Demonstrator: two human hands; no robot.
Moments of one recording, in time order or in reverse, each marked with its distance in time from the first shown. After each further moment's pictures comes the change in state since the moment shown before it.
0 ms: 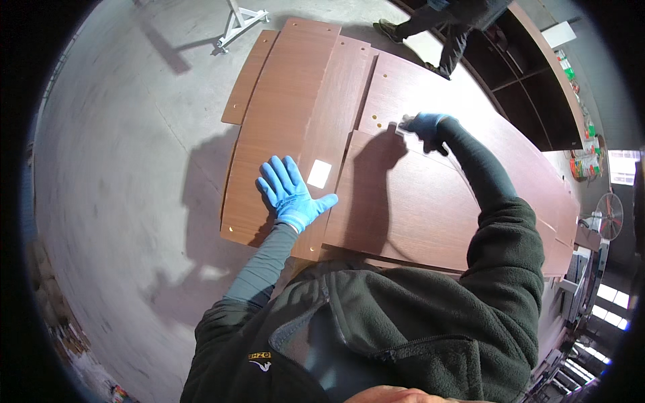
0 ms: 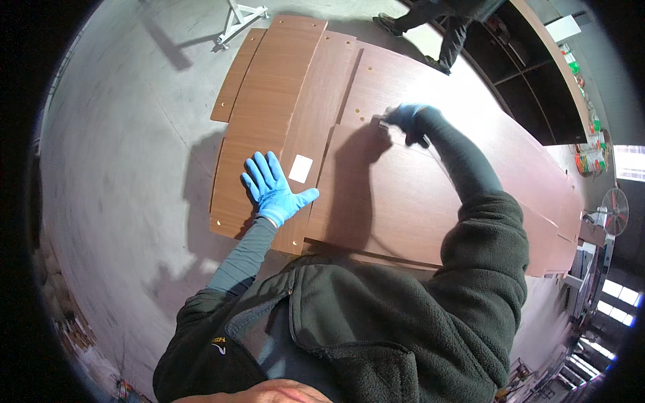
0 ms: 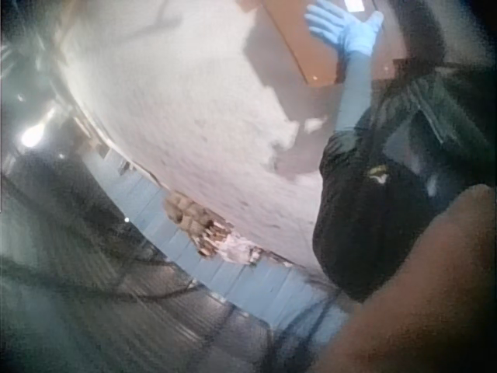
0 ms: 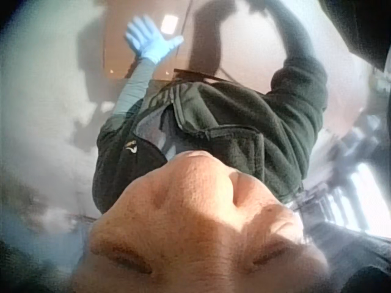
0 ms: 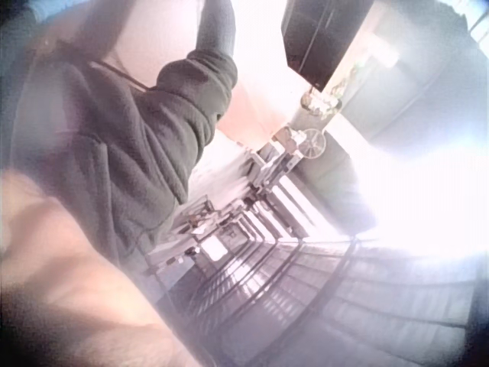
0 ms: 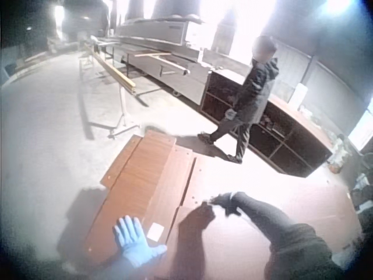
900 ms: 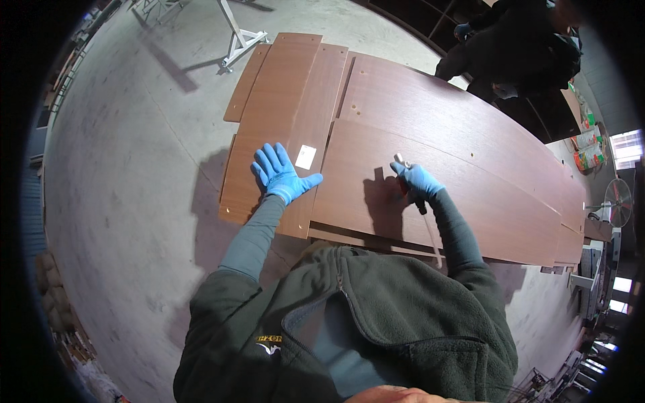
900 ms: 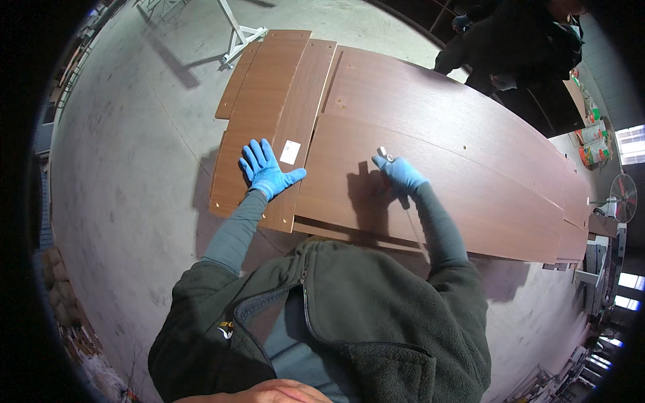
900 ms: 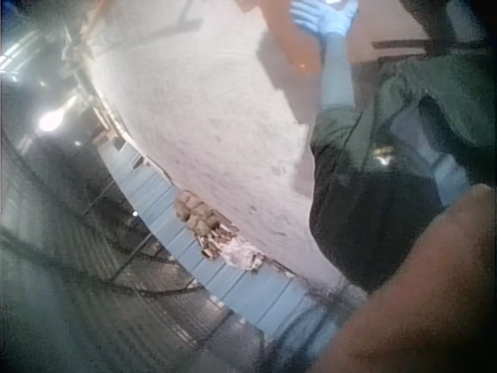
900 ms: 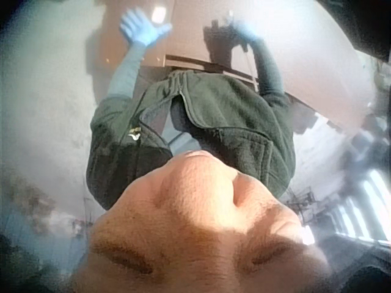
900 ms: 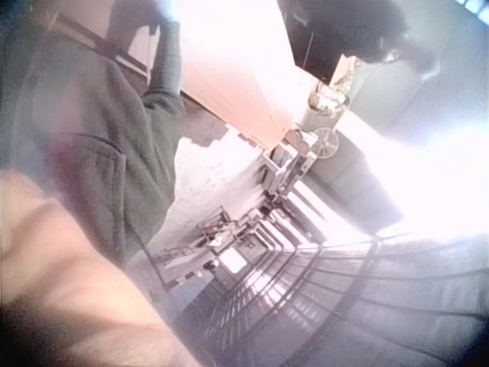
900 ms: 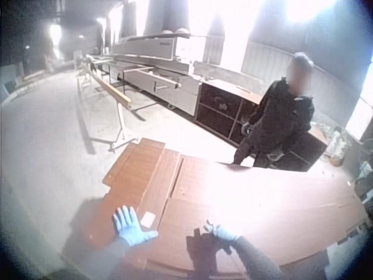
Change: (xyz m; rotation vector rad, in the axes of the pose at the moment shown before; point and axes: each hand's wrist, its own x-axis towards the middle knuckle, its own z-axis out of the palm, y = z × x) left_hand -0.006 0.007 -0.009 0.038 -0.029 -0.032; right_hand -0.093 -0.039 0.204 0.153 0.437 -0.132
